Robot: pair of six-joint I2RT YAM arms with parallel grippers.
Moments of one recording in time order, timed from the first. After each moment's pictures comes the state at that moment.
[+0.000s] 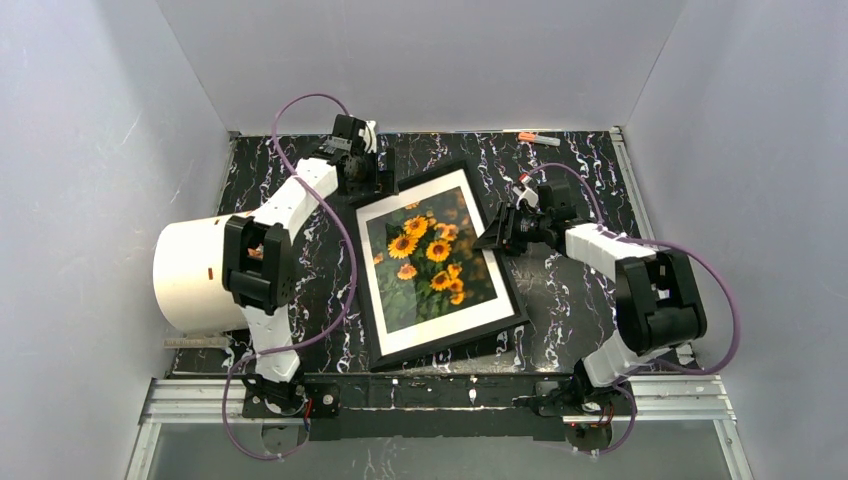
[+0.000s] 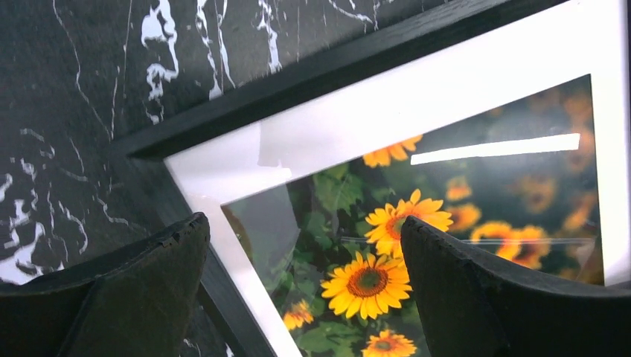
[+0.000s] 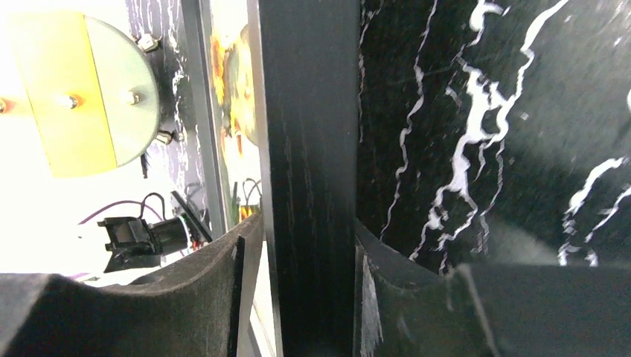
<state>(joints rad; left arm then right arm) -0.32 1.89 1.63 -0.66 0.12 -0.26 0.27 1.56 0.87 -0.12 -0.72 0.57</state>
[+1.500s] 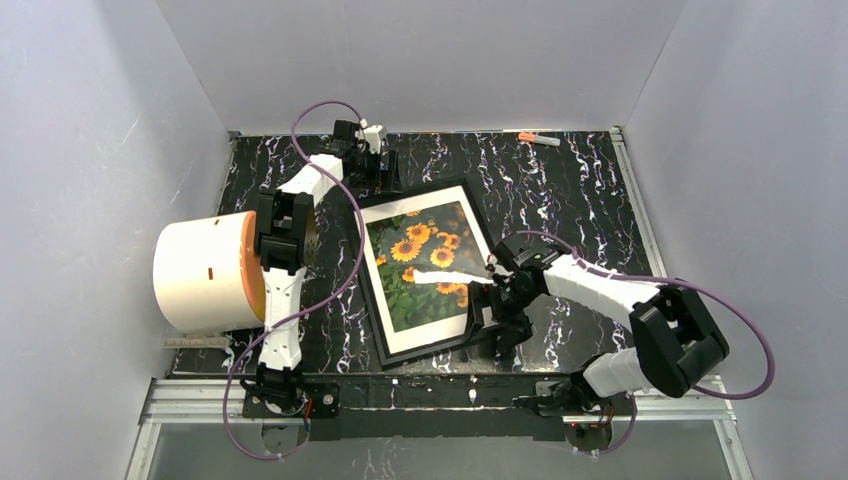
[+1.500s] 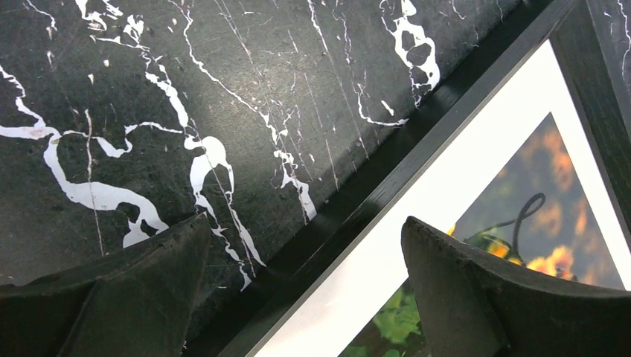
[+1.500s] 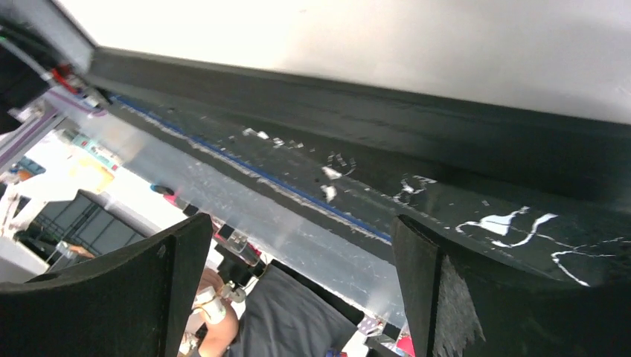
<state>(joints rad) -0.21 2.37 1.92 -0.49 0.44 -0.03 0.64 1.37 0.76 -0.77 -0.59 0.65</state>
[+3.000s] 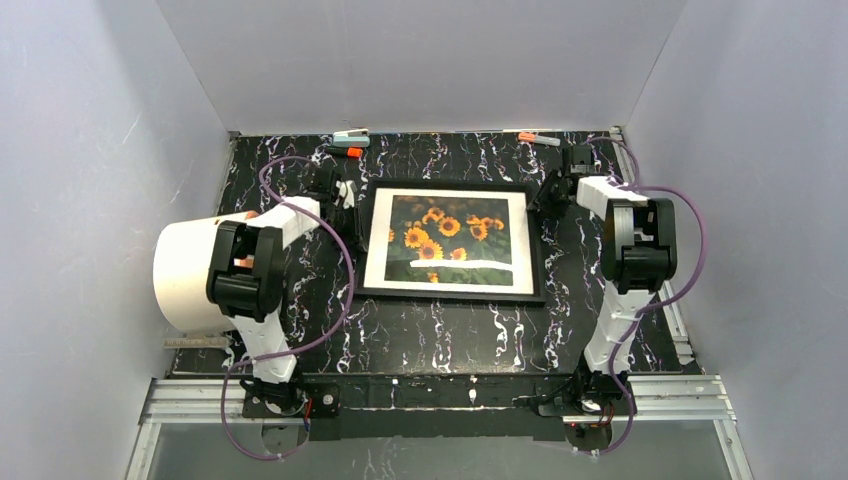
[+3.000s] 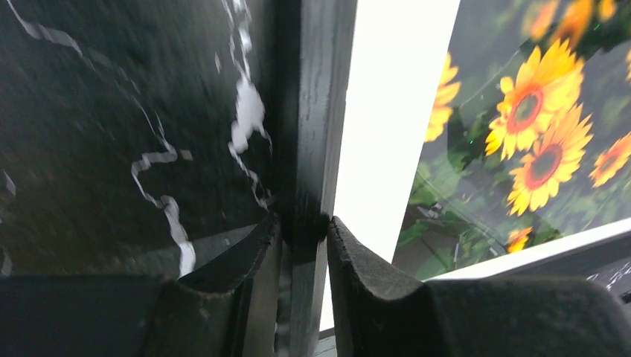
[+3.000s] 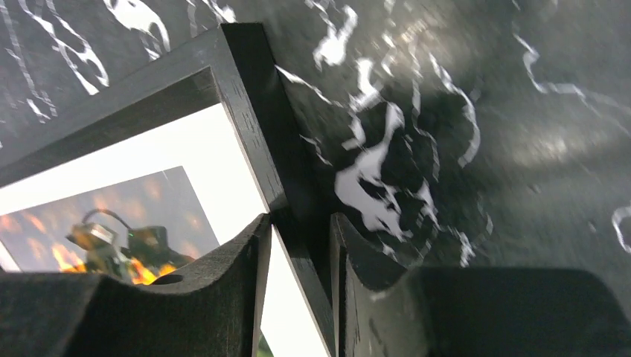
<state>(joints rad) -0.19 1.87 1.21 -0.52 0.30 -0.28 0.04 1.99 1.33 -0.36 -0.17 0.57</state>
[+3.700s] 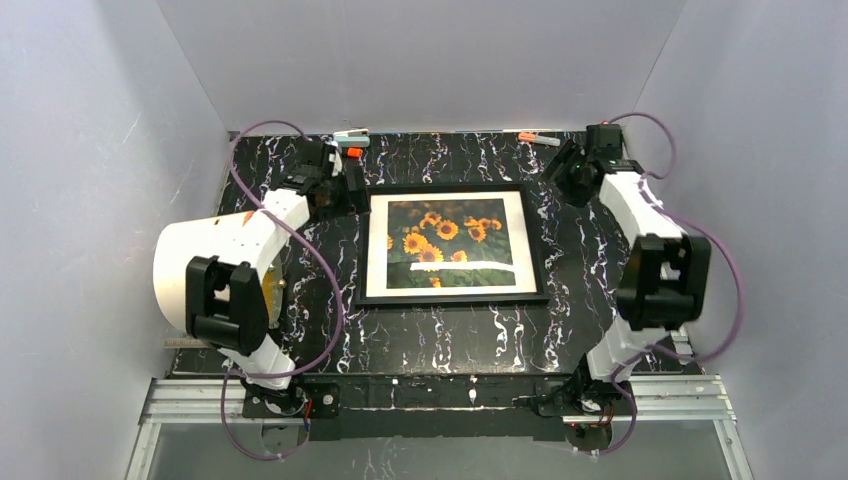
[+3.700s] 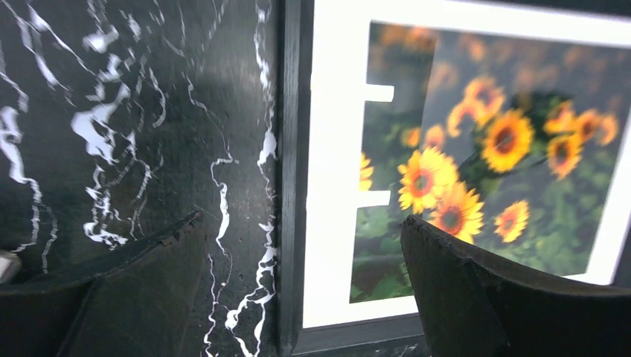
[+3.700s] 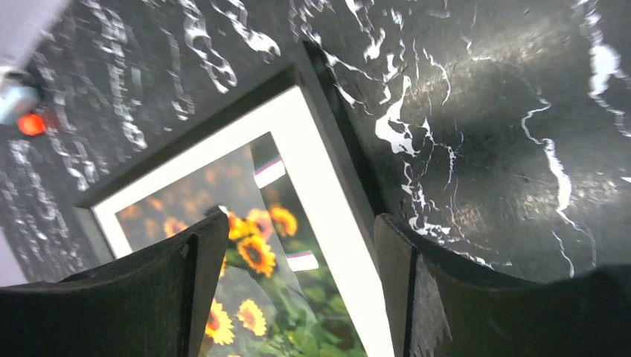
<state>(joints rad) -0.25 1.64 1.29 -0.62 0.03 -0.35 0.03 1.76 1.38 -0.49 -0.15 0.61</state>
